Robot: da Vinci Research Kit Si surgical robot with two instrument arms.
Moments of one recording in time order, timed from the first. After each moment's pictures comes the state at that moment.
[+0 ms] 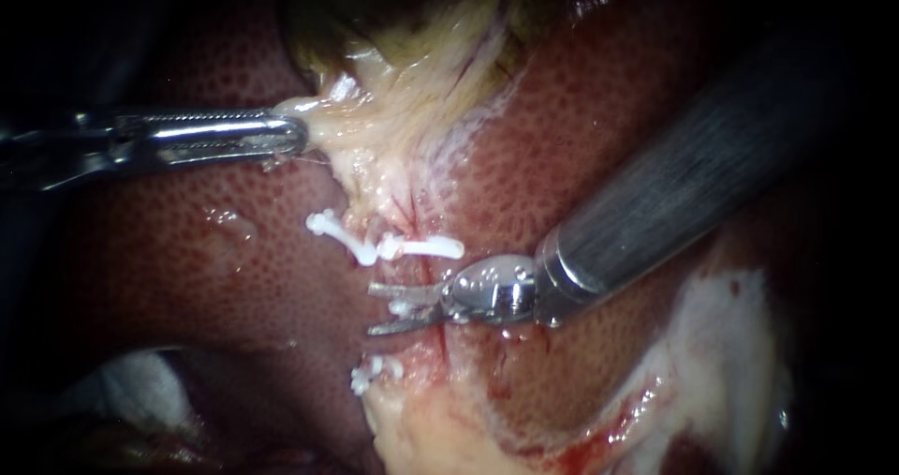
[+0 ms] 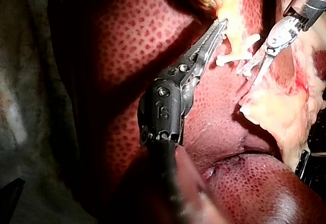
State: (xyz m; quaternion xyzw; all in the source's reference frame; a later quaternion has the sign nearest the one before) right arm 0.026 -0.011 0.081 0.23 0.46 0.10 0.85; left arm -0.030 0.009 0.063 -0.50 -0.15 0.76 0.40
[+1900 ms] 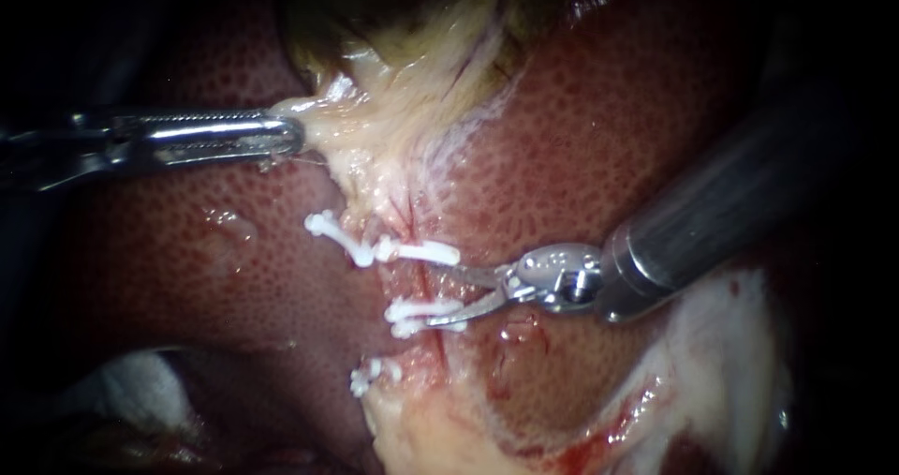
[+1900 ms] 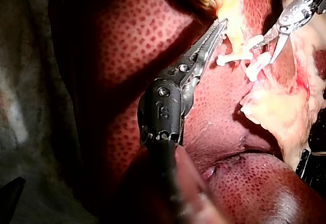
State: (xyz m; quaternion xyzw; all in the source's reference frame) right arm 0.020 -0.010 0.081 0.33 0.45 0.16 0.81; left arm -0.029 0.009 0.063 -0.50 -0.15 0.76 0.40
